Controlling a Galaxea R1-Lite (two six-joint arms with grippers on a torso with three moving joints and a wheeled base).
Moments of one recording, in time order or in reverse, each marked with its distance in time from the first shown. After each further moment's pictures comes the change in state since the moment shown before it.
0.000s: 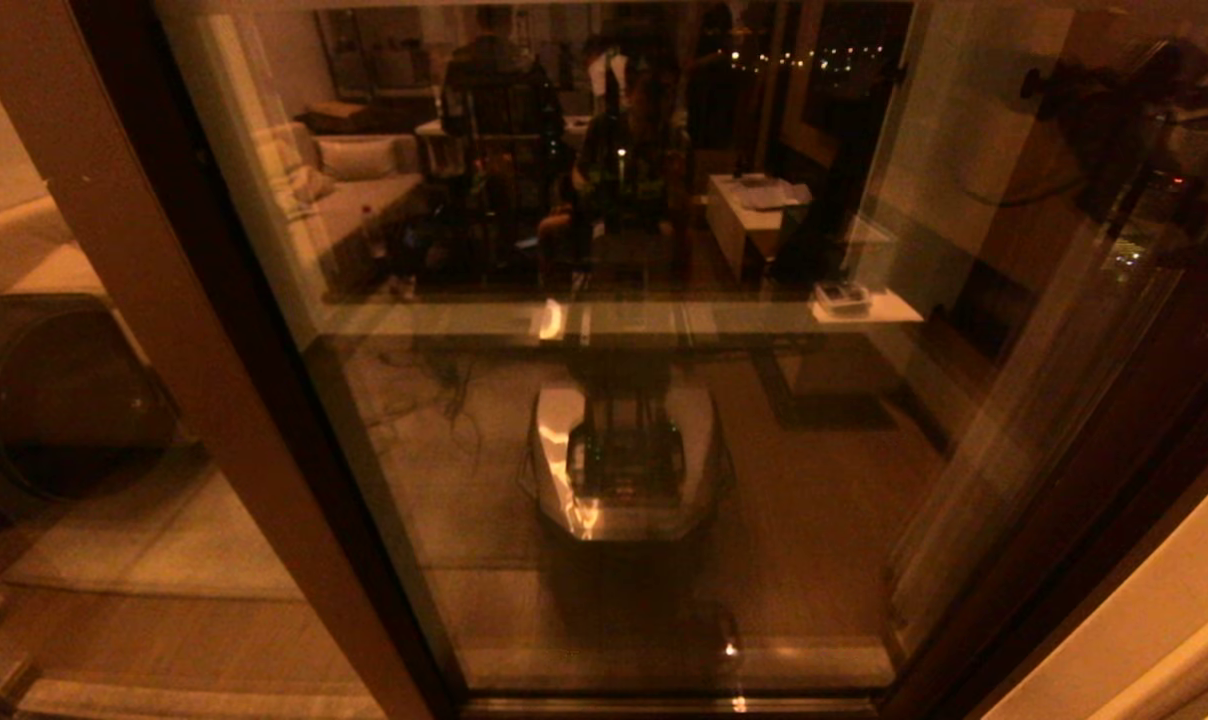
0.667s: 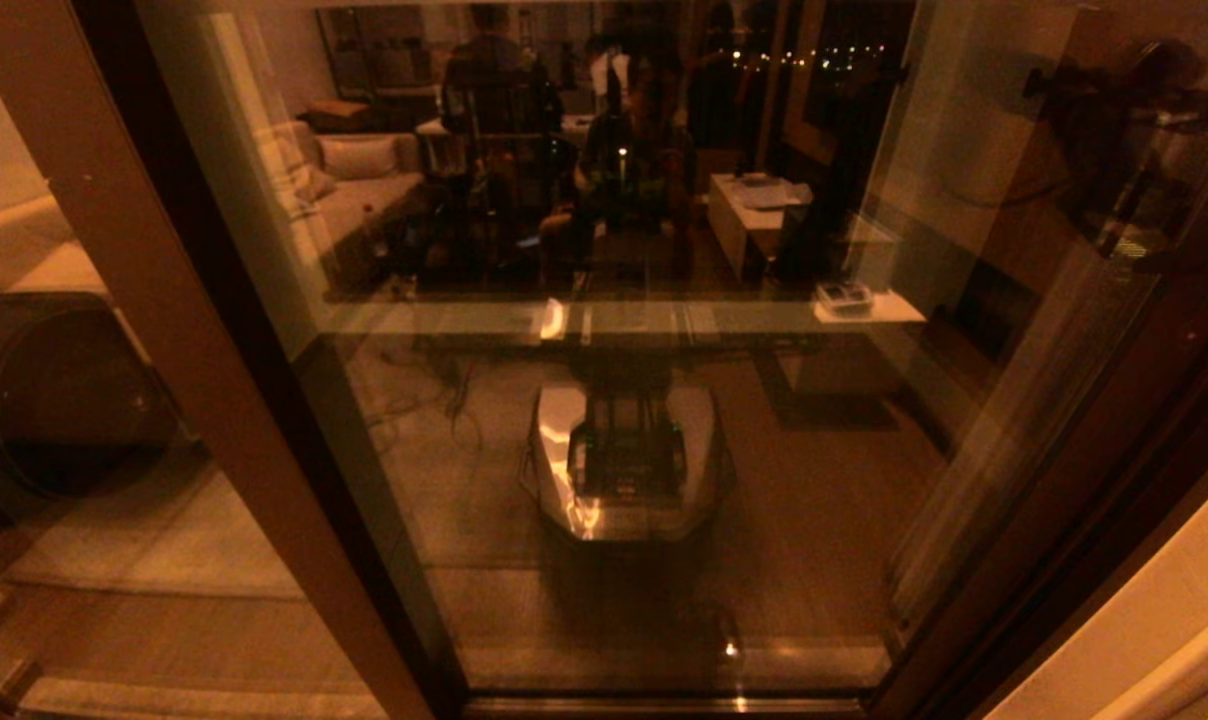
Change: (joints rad) left arm 0.000 0.000 0.000 0.000 0.000 0.000; right arm 0.023 -0.030 0.043 -0.004 -0.001 -0.001
